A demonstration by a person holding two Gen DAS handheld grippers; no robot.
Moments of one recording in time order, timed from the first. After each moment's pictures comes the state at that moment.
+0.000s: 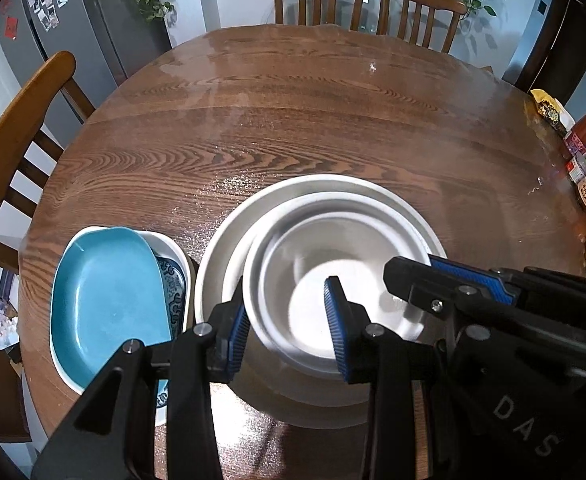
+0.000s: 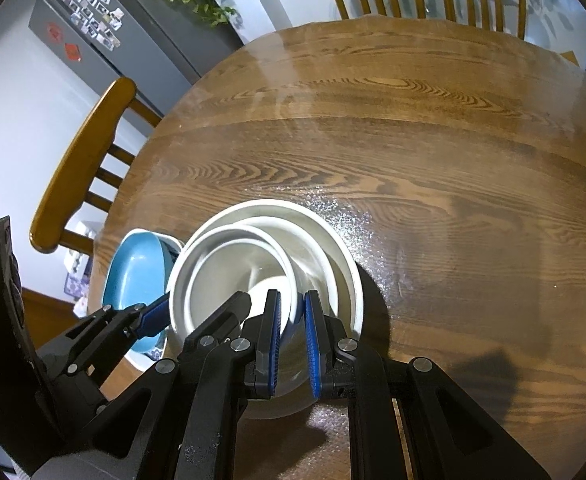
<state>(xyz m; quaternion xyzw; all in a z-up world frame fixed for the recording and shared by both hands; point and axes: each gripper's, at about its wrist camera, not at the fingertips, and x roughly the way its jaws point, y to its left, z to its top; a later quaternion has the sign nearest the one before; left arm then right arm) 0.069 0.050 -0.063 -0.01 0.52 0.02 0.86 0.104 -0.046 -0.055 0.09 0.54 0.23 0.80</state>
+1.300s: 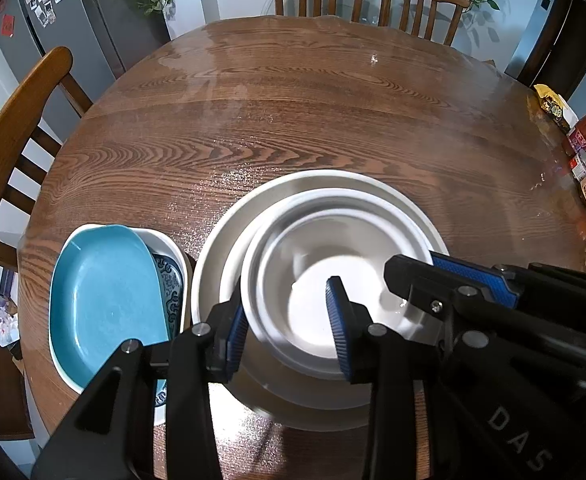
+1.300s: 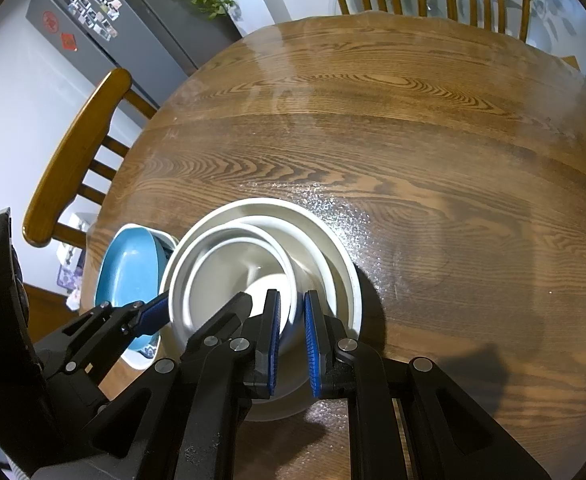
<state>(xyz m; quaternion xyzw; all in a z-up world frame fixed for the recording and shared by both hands) 0.075 0.049 -0.065 0.00 0.53 0.02 0.85 0.106 -0.043 -0.055 0.07 0.55 0.22 0.80</state>
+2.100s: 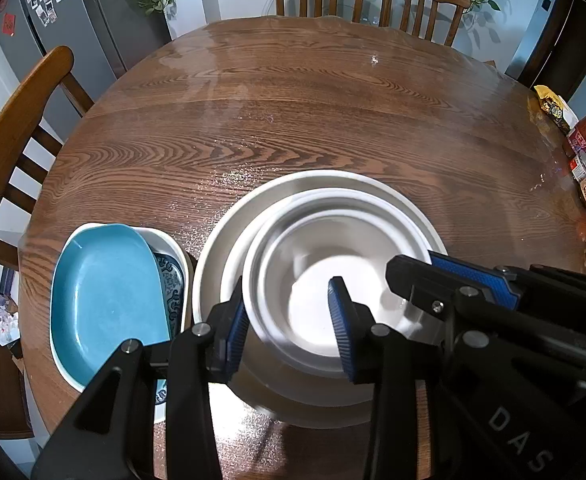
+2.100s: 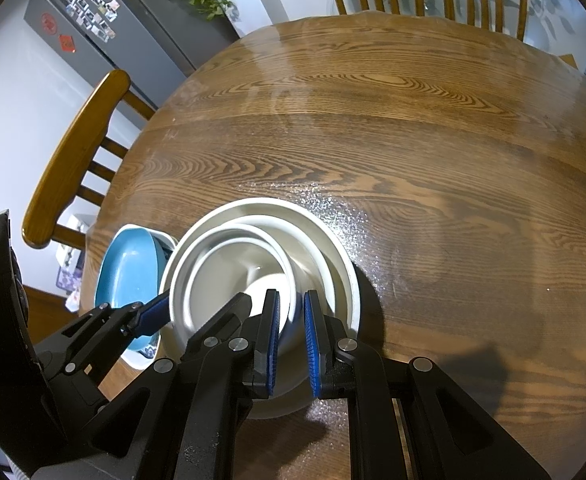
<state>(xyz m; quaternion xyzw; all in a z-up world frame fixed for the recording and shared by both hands) 0.074 0.050 -0.066 -0.01 0.53 0.02 0.85 0.106 -0.044 -0.054 0.07 0.55 0.22 0.80</state>
